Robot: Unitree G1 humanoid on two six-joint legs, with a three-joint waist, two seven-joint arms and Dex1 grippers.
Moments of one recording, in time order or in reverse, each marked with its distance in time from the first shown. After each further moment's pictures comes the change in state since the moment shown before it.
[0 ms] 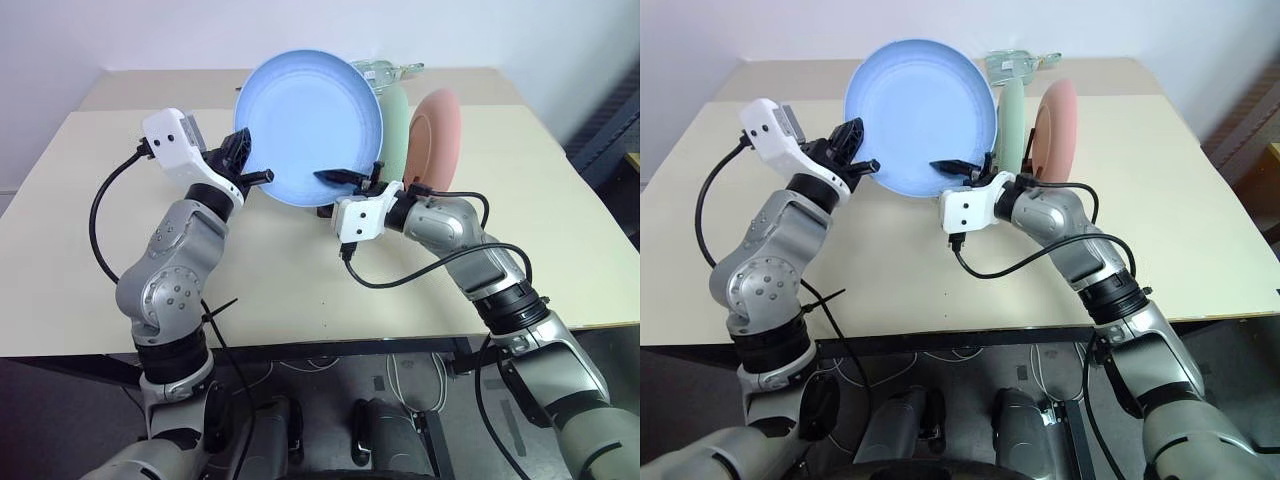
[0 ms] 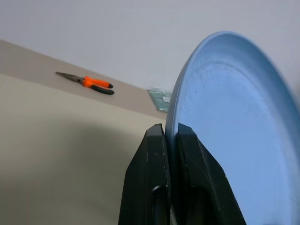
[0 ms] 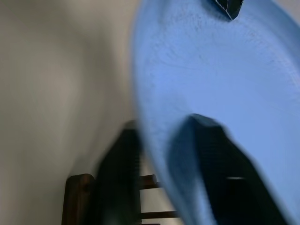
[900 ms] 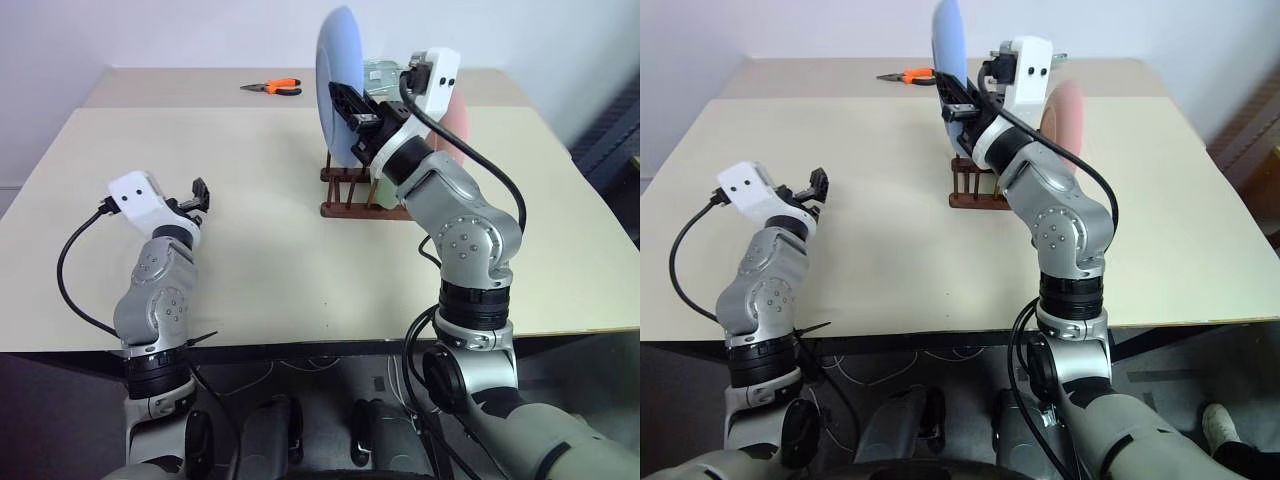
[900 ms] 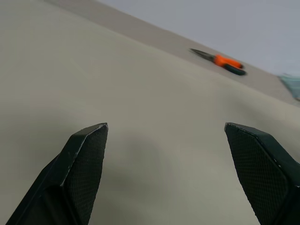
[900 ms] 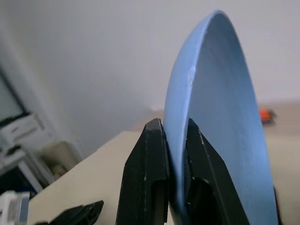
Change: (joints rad) left arm 0.156 0.074 0.024 0.246 0.218 -0.263 0.039; right arm -0.102 0.480 -0.556 -0.293 1.031 1.102 -0.476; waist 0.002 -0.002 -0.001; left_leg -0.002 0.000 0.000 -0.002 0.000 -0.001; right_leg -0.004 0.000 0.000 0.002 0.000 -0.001
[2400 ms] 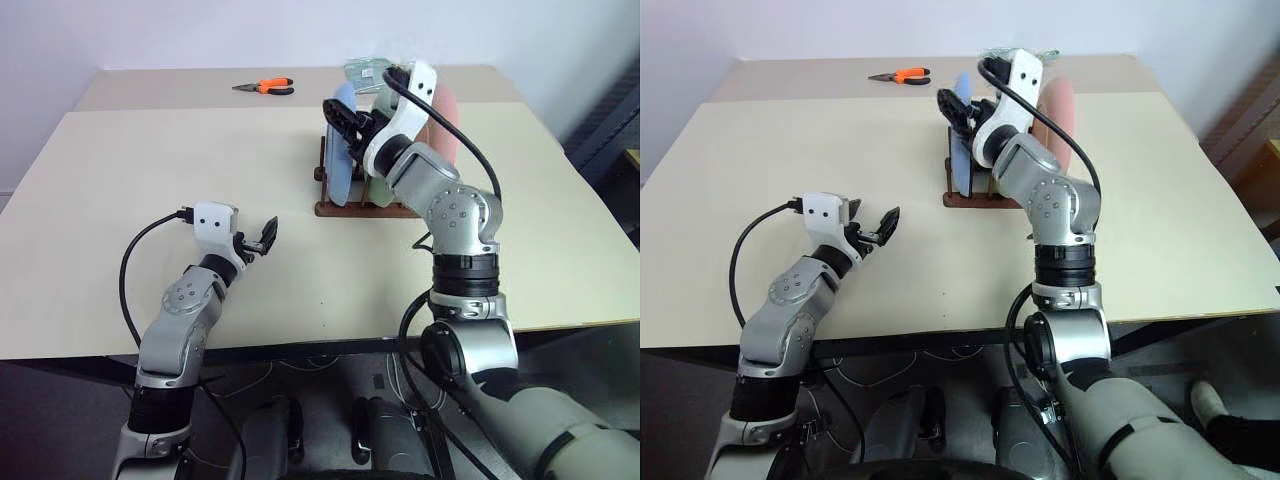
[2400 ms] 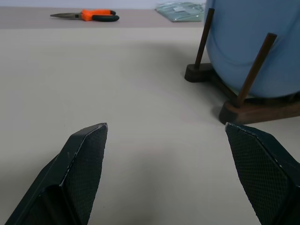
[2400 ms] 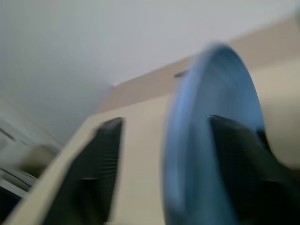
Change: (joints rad) left arm 0.190 0.077 -0.270 -0.109 0.150 -0.044 -0.352; right arm -0.108 -0.092 0.099 0.257 -0.061 -0.064 -0.032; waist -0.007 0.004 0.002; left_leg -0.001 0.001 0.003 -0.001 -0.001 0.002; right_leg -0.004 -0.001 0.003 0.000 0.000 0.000
